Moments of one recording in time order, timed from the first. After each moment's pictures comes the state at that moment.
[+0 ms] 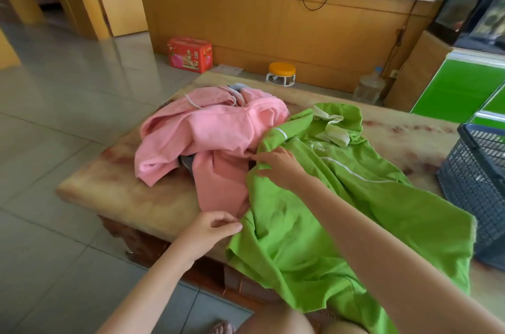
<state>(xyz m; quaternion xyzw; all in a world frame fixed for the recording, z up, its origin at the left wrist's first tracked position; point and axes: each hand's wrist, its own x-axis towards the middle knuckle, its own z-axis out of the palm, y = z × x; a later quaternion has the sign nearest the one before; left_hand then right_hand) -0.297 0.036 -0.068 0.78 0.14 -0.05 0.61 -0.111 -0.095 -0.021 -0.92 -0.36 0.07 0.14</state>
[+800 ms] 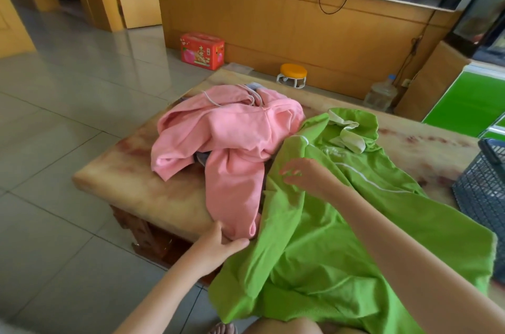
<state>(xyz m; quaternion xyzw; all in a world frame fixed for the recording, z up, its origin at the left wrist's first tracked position) -0.319 0.046 -0.083 0.84 0.21 -0.12 0.49 -0.114 -0.116 -0.020 -0.92 -0.33 0.11 0.19</state>
